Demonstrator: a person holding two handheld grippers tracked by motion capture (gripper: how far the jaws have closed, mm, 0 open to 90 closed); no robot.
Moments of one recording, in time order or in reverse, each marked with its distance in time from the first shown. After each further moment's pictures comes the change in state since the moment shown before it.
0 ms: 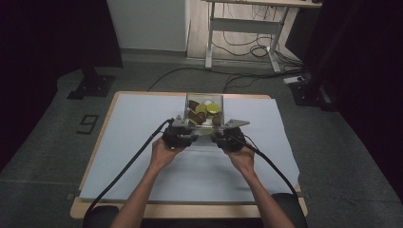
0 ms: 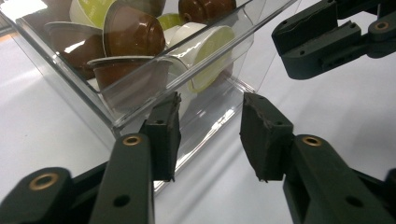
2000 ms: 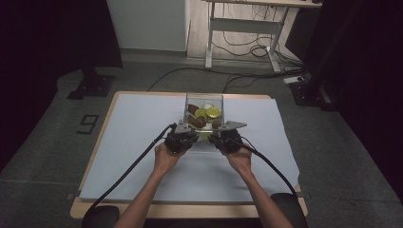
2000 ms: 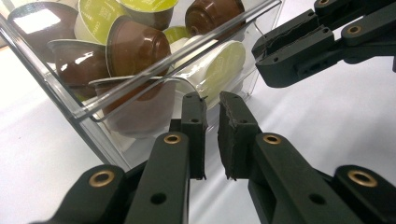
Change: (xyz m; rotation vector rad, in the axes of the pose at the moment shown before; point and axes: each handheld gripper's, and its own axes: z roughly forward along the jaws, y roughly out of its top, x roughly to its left) left arm -0.019 -0.009 0.000 -0.039 0.031 0.019; right arm 0.010 -0.002 0.005 -0.025 0.028 -0.016
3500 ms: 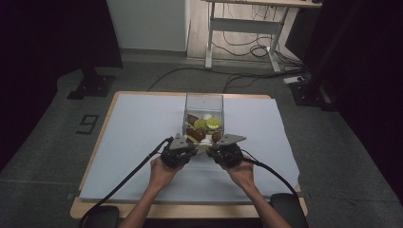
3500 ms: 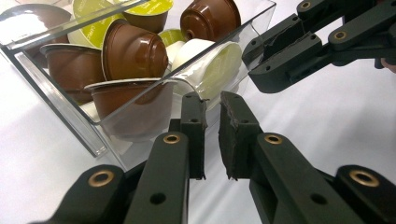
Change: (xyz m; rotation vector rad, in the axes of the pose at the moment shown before) left arm -0.033 -0.026 -0.030 -0.020 -0.049 0.014; right arm 0.037 -0.019 -0.024 0.030 0.045 -0.065
